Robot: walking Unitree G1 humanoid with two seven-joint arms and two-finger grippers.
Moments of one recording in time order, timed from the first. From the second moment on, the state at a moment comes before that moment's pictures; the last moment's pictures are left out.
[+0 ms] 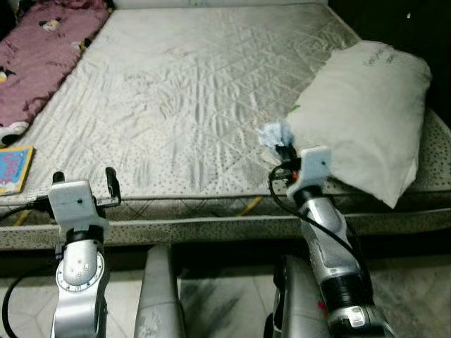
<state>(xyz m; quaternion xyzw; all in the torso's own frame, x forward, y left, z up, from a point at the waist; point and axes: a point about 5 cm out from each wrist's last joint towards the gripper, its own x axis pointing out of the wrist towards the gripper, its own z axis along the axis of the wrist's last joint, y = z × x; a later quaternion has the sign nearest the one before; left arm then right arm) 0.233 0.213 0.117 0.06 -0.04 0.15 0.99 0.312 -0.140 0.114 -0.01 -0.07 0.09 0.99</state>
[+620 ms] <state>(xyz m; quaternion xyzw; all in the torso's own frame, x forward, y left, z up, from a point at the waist) 0.235 0.188 0.112 0.03 -0.04 0.12 0.99 0.305 -0.119 0.130 0.03 -0.05 0.11 0.99</state>
